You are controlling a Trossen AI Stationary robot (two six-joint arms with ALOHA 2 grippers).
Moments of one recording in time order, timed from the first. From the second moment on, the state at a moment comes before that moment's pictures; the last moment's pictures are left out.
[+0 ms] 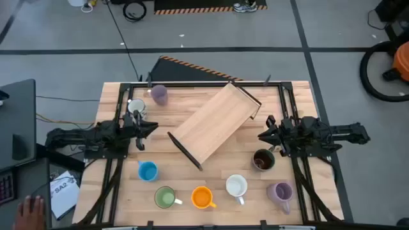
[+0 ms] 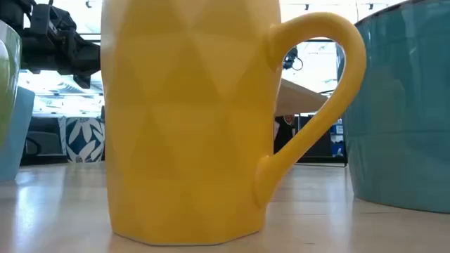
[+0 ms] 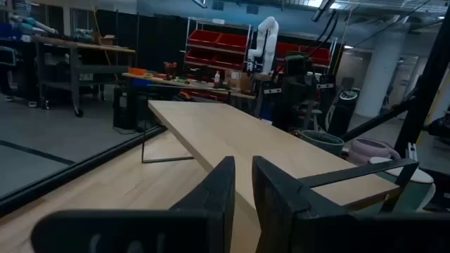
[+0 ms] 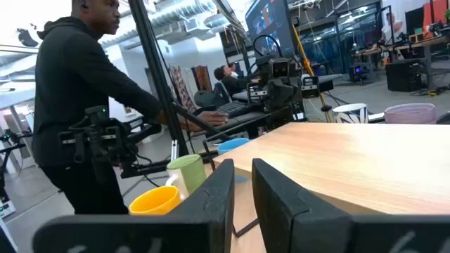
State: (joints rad) left arm -0.01 0.01 0.01 0.11 -0.29 -0.14; right arm 0.02 0.01 0.01 0.16 -0.14 0.27
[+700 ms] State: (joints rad) left arm -0.01 0.01 0.01 0.11 -0.29 -0.14; right arm 0.02 0.01 0.01 0.16 -0.14 0.27
